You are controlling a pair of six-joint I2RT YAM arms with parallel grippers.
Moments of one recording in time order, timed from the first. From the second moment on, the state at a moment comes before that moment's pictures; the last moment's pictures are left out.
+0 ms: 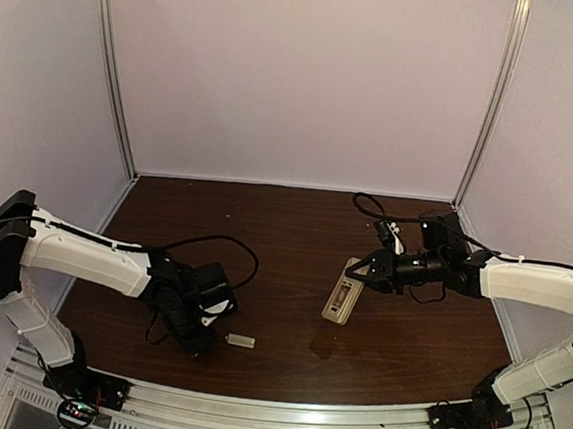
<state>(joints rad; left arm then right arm) -1.05 1.57 0.82 -0.68 -0.03 -0.32 0.53 1.33 0.73 0.01 -0.70 0.78</state>
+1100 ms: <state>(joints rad) -0.83 1.86 1.12 -0.47 0.05 -0.16 0.52 1.32 0.73 0.01 -0.71 0.76</state>
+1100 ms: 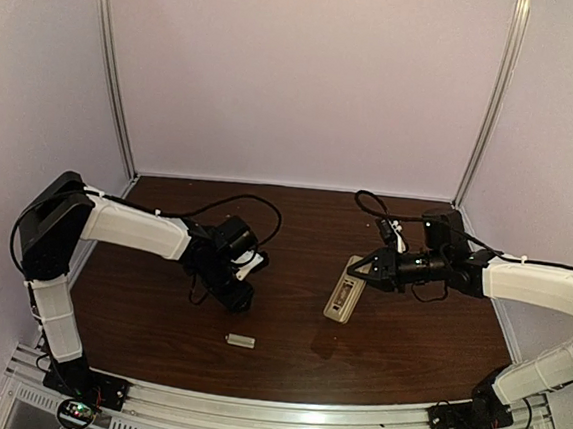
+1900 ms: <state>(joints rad) -0.78 1.83 1.09 -0.48 0.10 -0.15 0.51 1.31 0.71 0.00 -0.72 0.75</state>
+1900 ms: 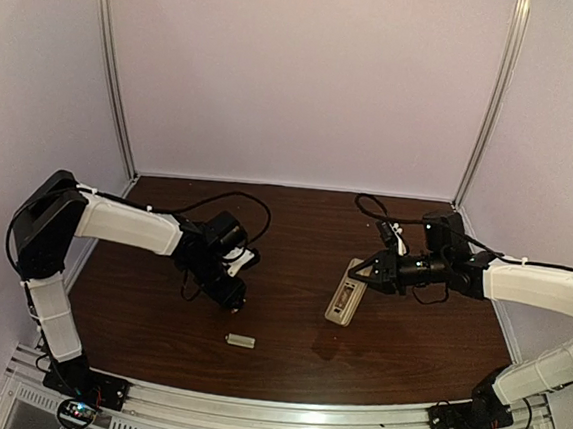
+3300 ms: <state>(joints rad) -0.74 1.81 1.05 -0.46 0.05 -0.10 0.51 1.32 0.71 0.00 -0.71 0.76</state>
